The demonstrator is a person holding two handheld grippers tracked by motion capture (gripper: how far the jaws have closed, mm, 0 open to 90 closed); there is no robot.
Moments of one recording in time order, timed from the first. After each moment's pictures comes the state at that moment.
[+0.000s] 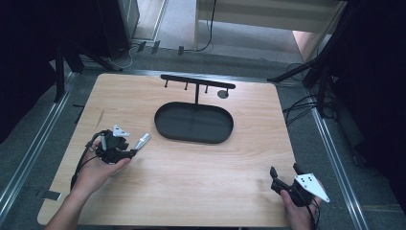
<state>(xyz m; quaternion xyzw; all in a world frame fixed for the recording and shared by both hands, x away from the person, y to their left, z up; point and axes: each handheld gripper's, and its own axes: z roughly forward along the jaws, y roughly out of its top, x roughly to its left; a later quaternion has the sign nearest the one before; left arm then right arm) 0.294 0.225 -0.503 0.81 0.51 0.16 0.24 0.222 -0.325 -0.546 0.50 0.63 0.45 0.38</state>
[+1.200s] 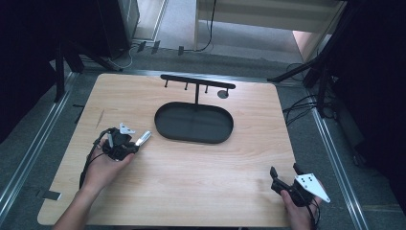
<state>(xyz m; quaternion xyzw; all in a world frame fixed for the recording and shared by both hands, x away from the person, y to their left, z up) 0.304 0.219 -0.506 0.81 0.50 0.17 0.26 0.222 -0.326 -0.546 0.50 0.63 0.45 0.38</state>
